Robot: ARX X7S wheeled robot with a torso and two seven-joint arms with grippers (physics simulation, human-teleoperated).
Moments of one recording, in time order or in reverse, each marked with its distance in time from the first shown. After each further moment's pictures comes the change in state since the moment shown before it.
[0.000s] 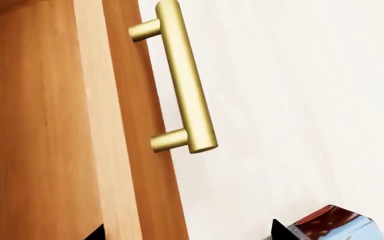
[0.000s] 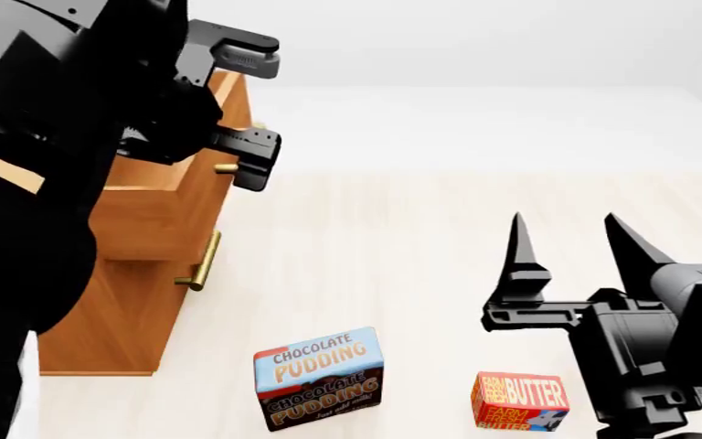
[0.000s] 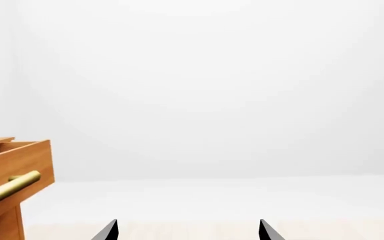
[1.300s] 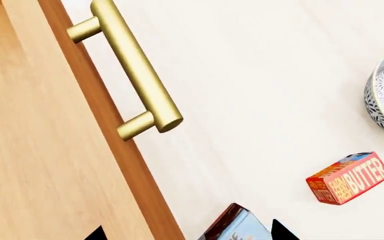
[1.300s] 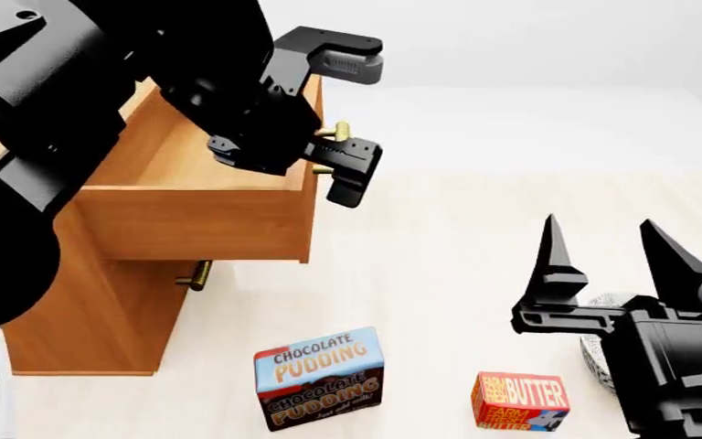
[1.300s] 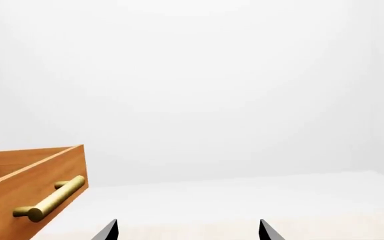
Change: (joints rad) left arm -0.046 -0.004 0.471 0.203 -0.913 0.175 -0.198; right arm -0.066 0.040 0.086 -0.011 0.055 -0.049 0.019
